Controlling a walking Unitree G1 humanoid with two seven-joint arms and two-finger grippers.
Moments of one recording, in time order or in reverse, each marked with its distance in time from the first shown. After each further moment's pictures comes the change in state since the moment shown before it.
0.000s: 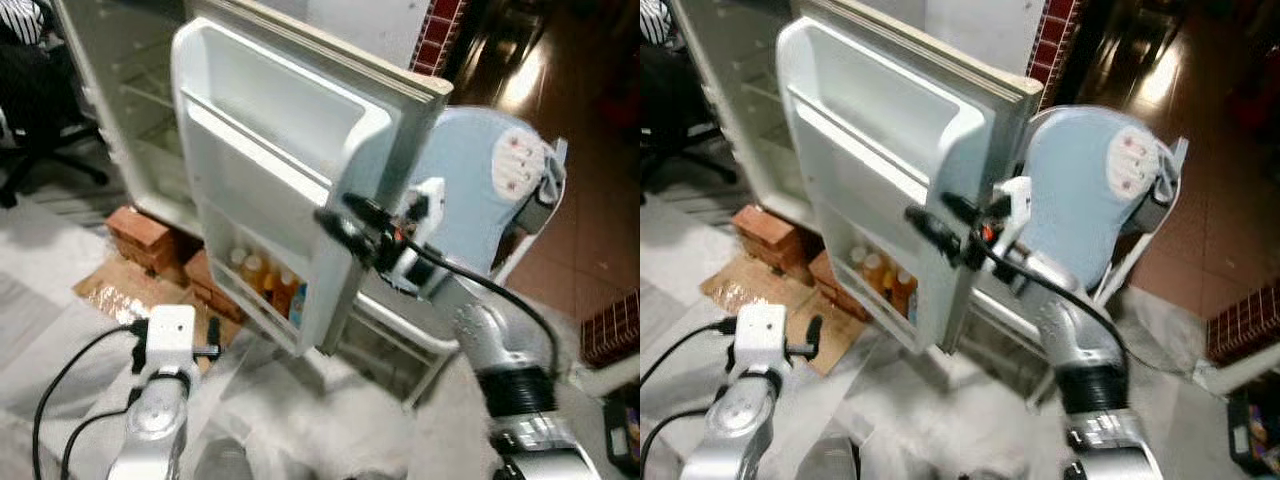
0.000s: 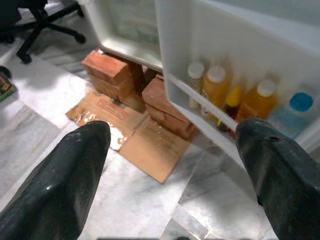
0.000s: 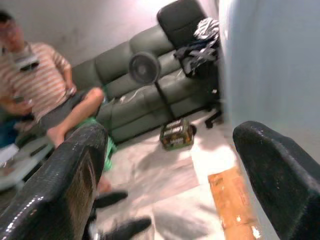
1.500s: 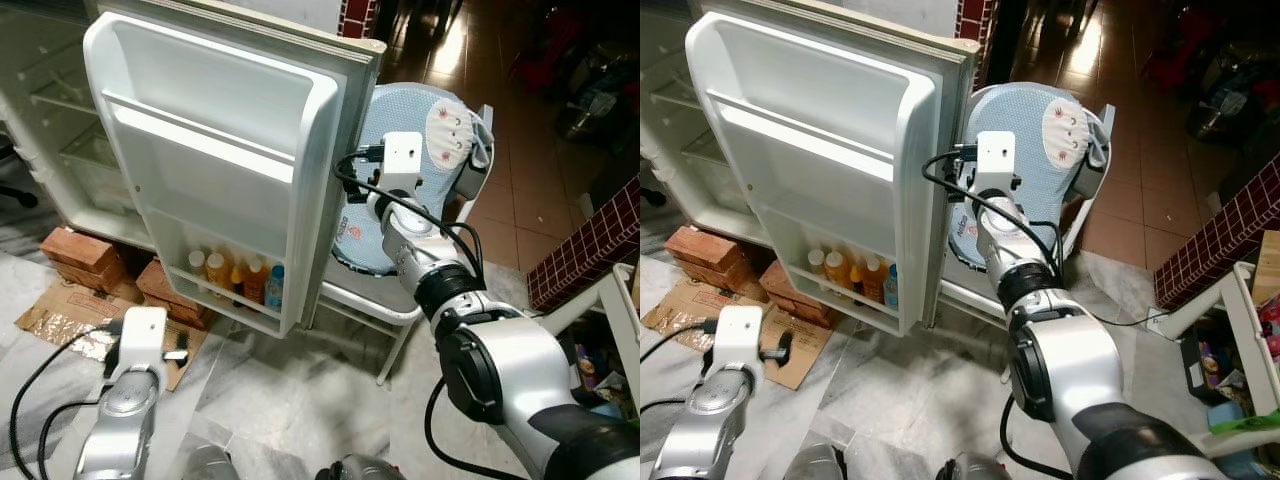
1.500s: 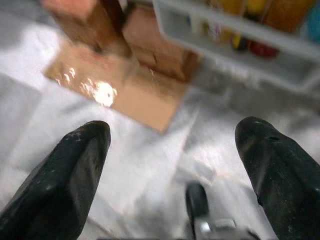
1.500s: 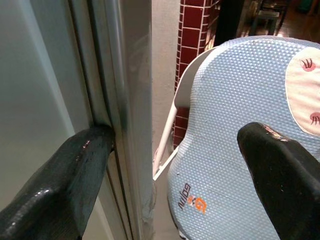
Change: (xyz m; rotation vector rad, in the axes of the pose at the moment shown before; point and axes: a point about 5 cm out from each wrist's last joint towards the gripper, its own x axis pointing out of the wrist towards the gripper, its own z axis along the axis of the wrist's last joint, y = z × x) left arm 0.031 0.048 -0.062 0.019 0.299 0.058; right arm 0.079 -0.074 0.017 -0.318 0.011 -0.961
